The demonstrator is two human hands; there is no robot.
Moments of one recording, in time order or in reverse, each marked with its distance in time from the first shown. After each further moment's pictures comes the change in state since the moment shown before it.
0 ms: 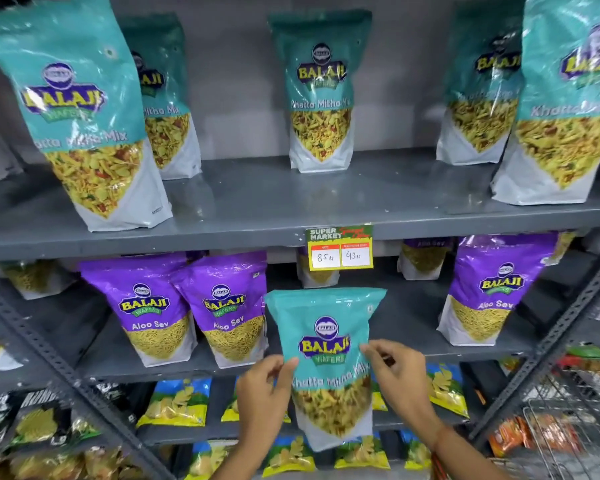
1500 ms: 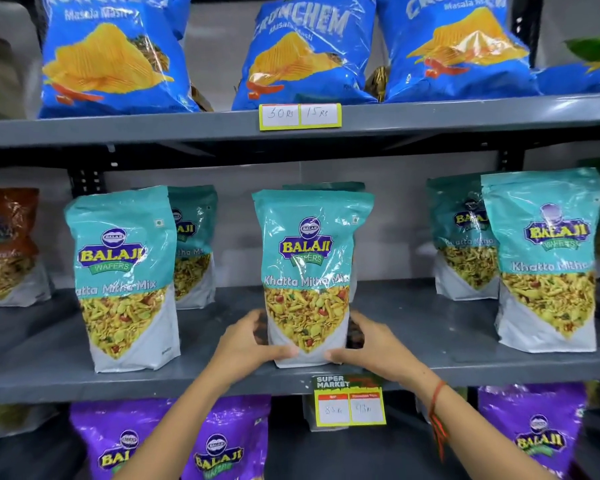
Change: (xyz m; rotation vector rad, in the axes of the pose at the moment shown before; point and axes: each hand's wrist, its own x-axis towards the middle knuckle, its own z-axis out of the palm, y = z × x) left_hand 0.243 0.147 -0.072 0.020 -0.276 0.076; right_hand 0.207 -0.161 -0.039 -0.116 -0.379 -0.256
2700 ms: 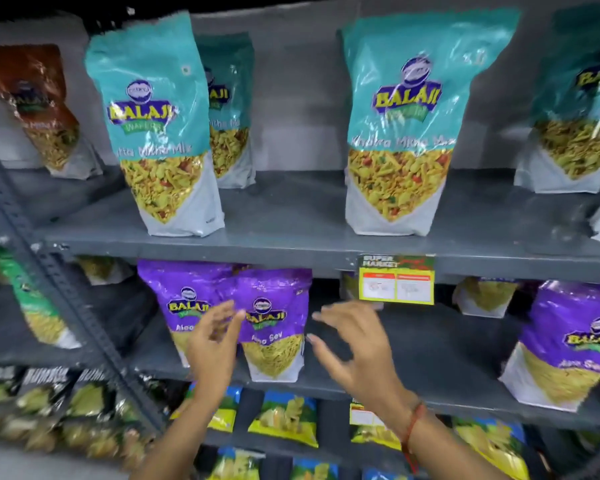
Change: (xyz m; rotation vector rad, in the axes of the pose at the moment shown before) left_hand -0.154 -0.143 0.020 -0.153 0.666 -0.193; right_hand -0.105 0.007 0.166 0.015 0.414 -0.541
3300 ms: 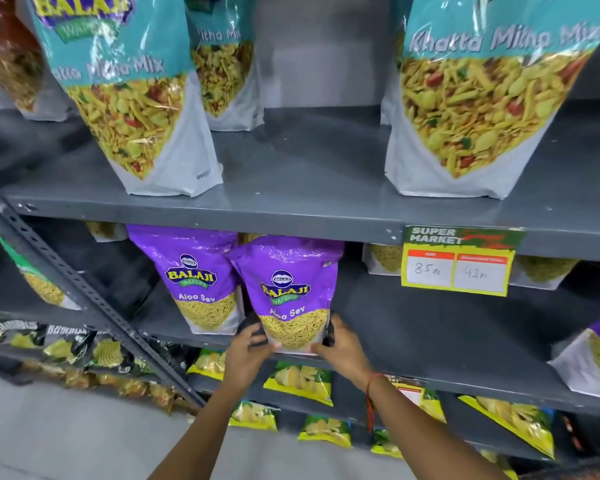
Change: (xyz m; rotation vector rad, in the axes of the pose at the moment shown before) left_hand -0.003 -0.161 0.021 0.102 -0.450 -0.497; right_hand -0.098 0.128 0.145 0.263 -0.608 0.953
